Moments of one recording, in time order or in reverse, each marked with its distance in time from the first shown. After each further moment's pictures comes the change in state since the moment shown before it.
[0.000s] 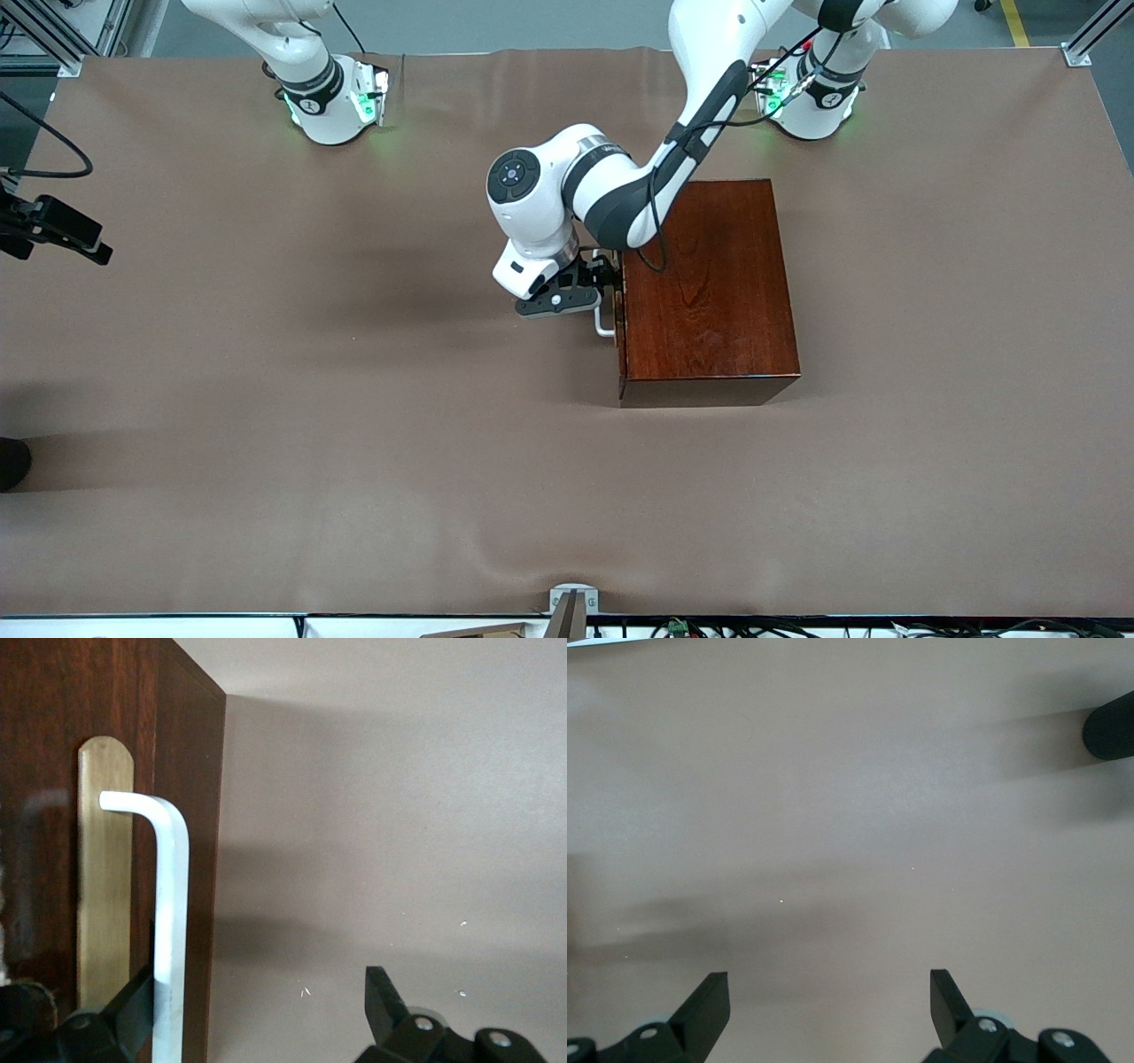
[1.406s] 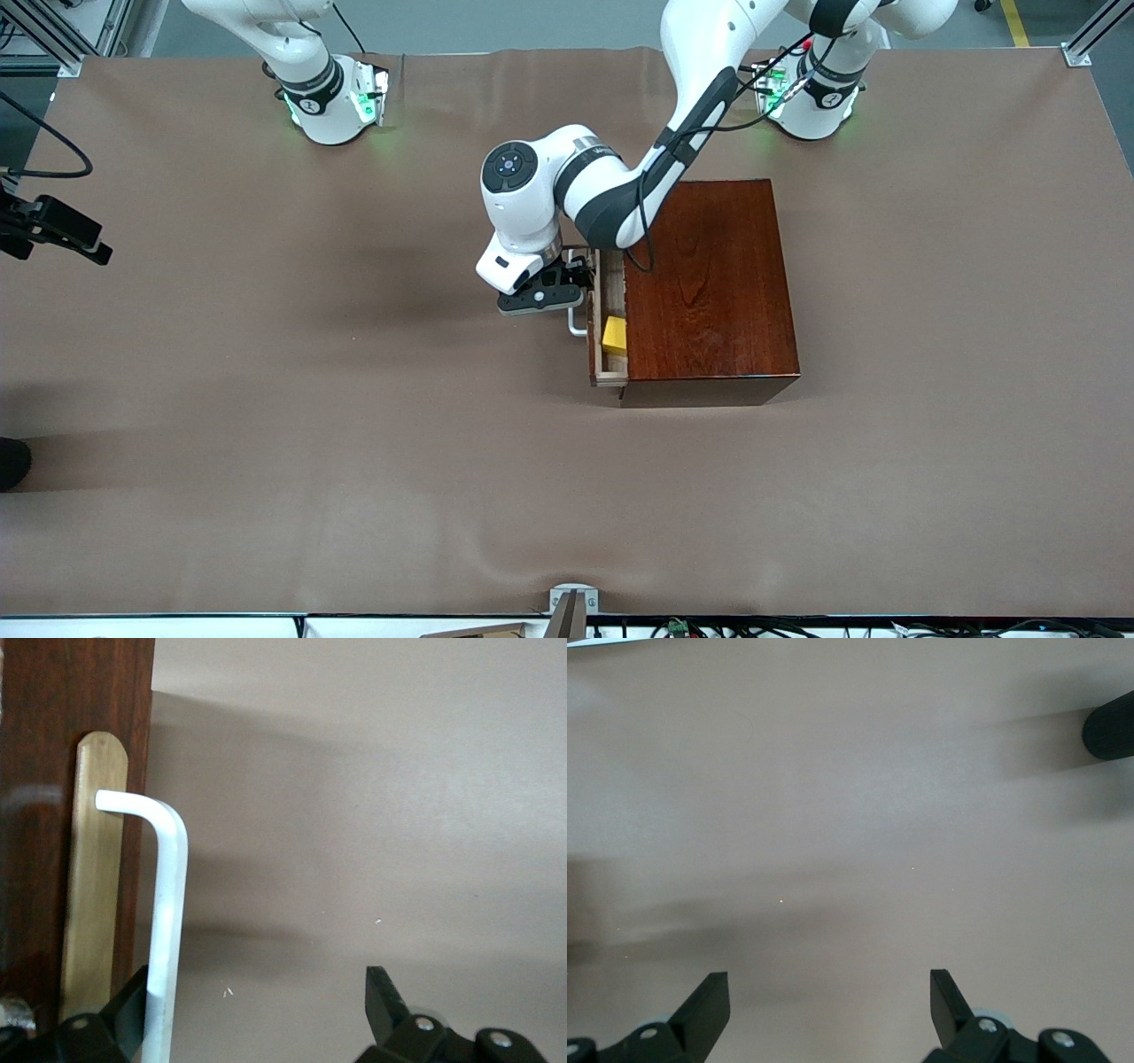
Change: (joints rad) left arm -0.007 0.026 -0.021 0.012 -0.030 0.132 -0.045; right arm 0.000 0.000 0.000 0.000 0.000 0.000 0.000
